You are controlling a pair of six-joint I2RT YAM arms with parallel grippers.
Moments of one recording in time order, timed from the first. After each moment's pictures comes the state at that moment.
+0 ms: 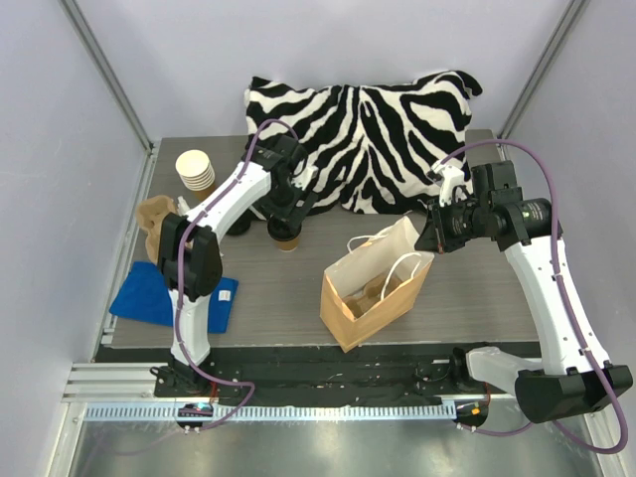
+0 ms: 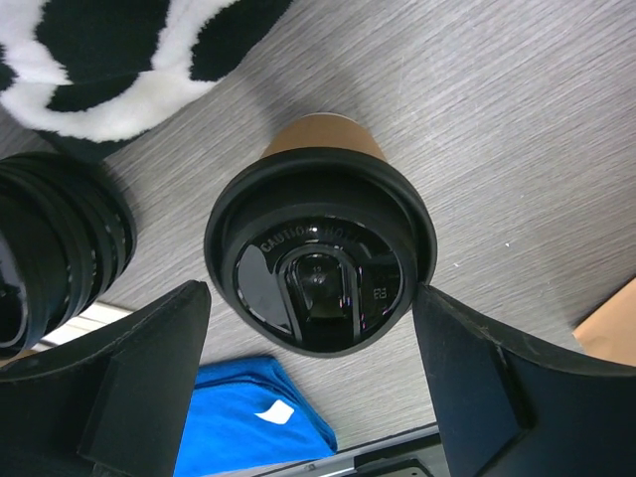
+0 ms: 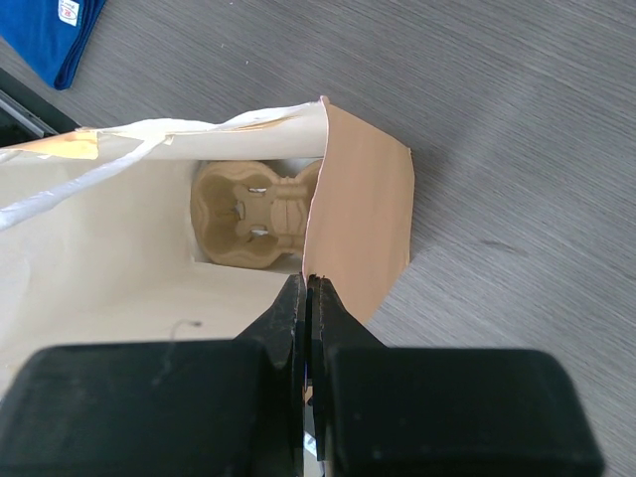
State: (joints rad) left arm -0.49 2.02 1.85 -1.11 -0.01 0.08; right arm 0.16 1.14 1.36 -1.17 -0.49 -0.10
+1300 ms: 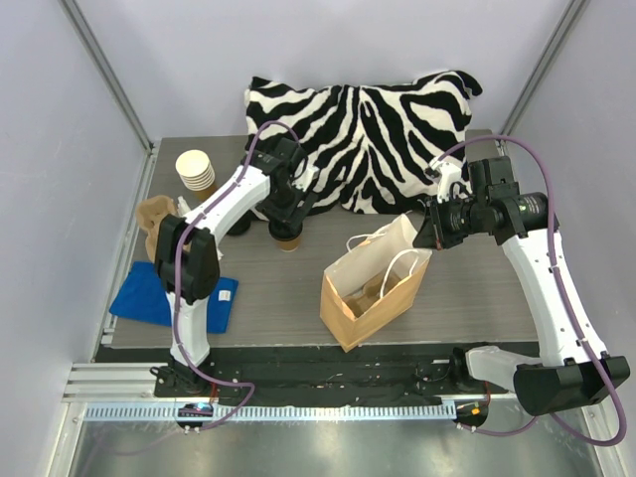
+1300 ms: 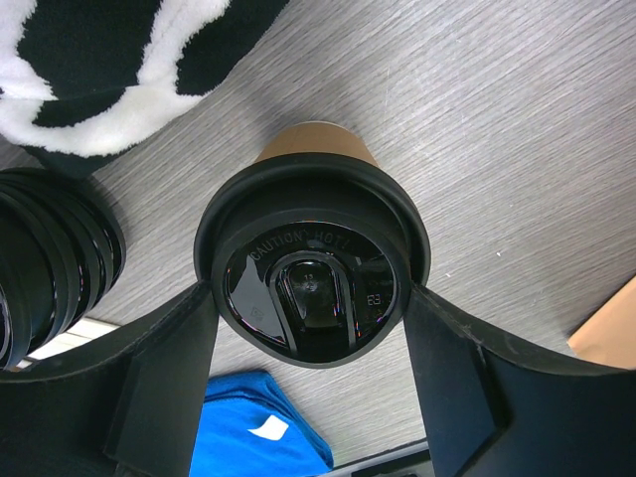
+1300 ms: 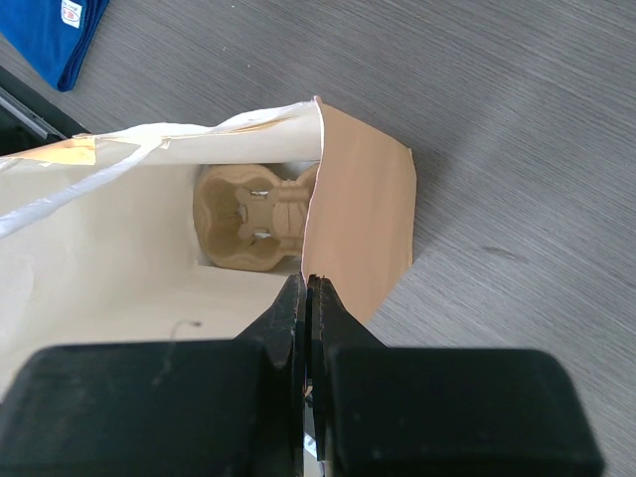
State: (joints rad) left arm -0.49 2.00 1.79 -1.04 0.01 0.08; right arm 0.16 1.18 1.38 -1.17 -0.50 -0.11
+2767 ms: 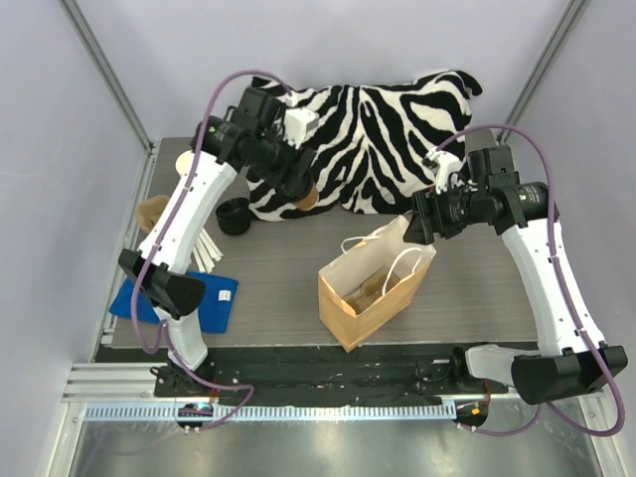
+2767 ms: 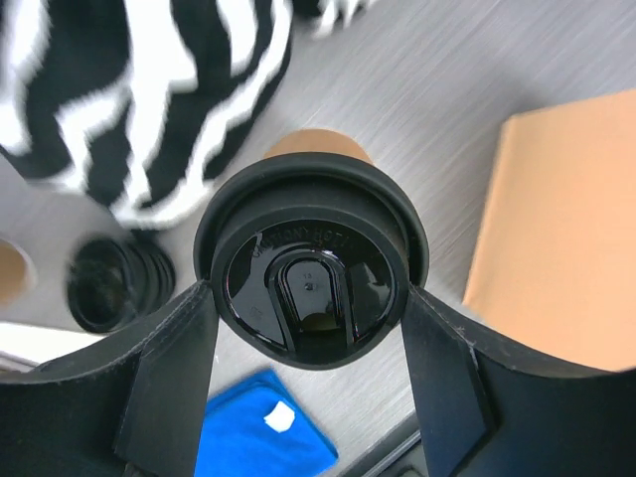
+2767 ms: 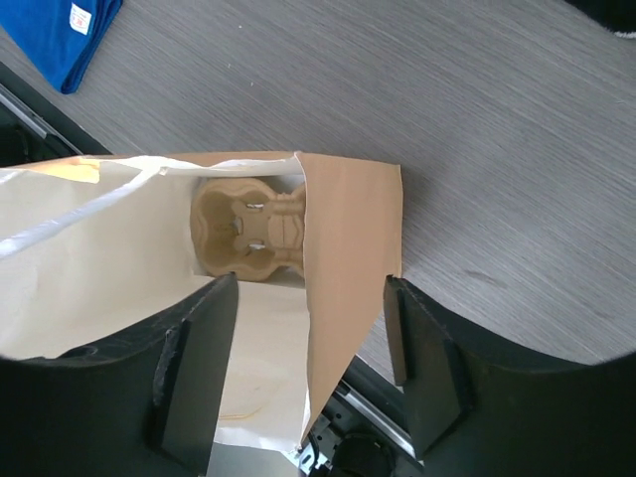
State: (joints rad) left arm -0.51 1.84 2.18 -1.25 0.19 0.17; right arm 0.16 1.23 1.46 -1.17 -0.52 -0.16
